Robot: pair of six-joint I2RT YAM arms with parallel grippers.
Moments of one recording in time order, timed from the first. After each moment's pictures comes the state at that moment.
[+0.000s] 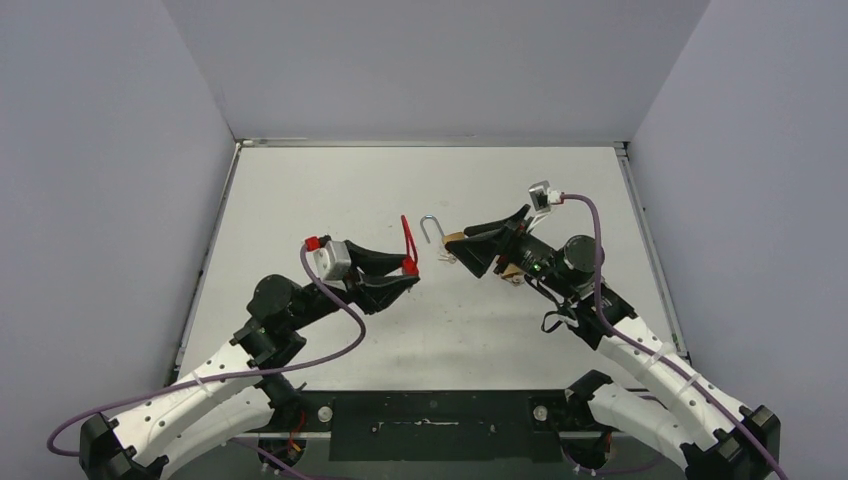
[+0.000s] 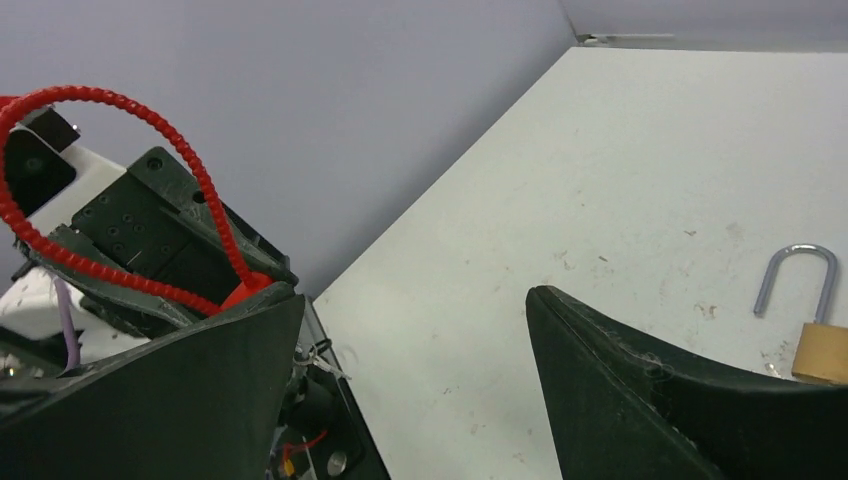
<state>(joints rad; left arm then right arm) -0.80 0.71 0.55 0.46 0.29 -0.28 0.60 0.86 0.68 0.28 -0.35 0.67</state>
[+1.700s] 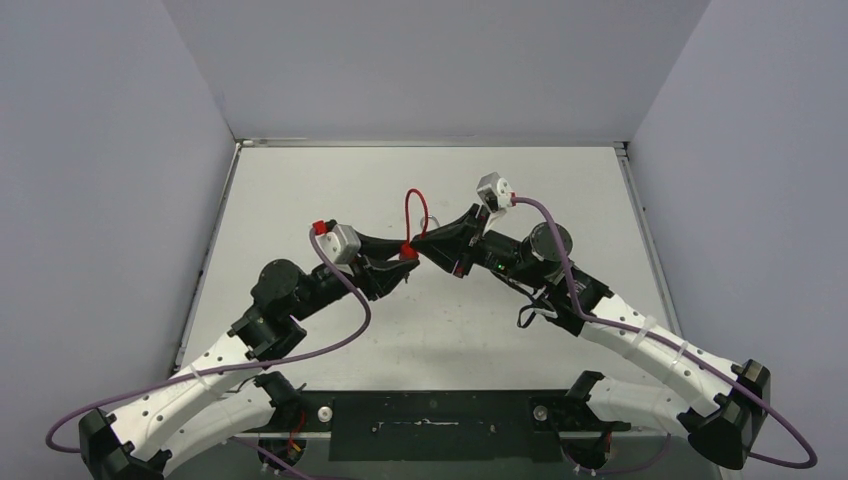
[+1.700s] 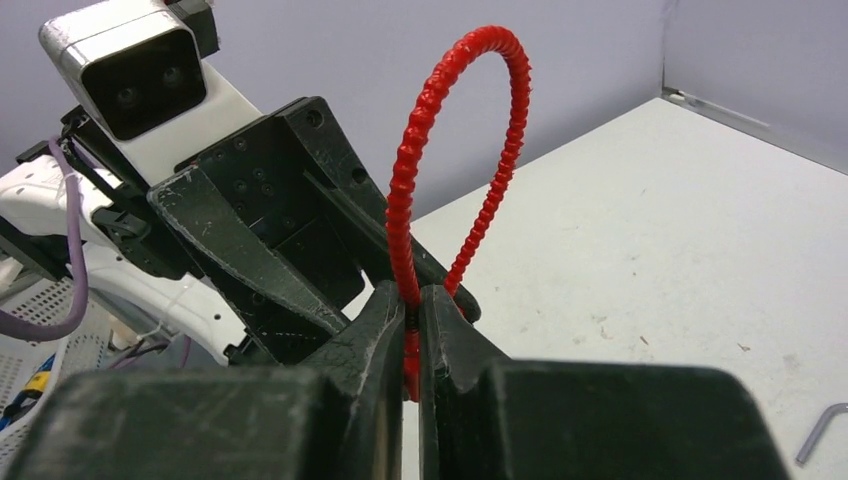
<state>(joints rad) -0.80 0.77 0.66 0.32 0.26 -0.17 0.83 1.04 0.91 0.27 -0.36 0.38</state>
